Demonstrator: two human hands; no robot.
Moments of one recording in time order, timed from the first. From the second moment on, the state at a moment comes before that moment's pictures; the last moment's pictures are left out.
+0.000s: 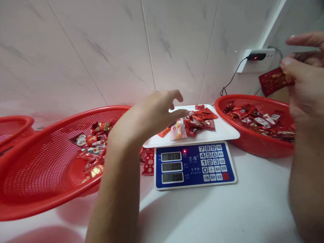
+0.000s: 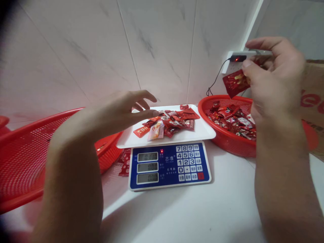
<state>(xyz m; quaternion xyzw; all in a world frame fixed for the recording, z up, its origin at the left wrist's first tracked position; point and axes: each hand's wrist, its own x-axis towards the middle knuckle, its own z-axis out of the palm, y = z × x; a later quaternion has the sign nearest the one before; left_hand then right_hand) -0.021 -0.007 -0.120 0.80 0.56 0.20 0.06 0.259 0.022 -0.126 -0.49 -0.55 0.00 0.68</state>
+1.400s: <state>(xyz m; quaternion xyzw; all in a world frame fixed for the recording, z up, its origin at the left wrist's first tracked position) 0.022 0.058 -0.207 0.84 0.45 0.24 0.20 0.144 0.083 -0.203 -0.62 -0.62 0.31 0.38</state>
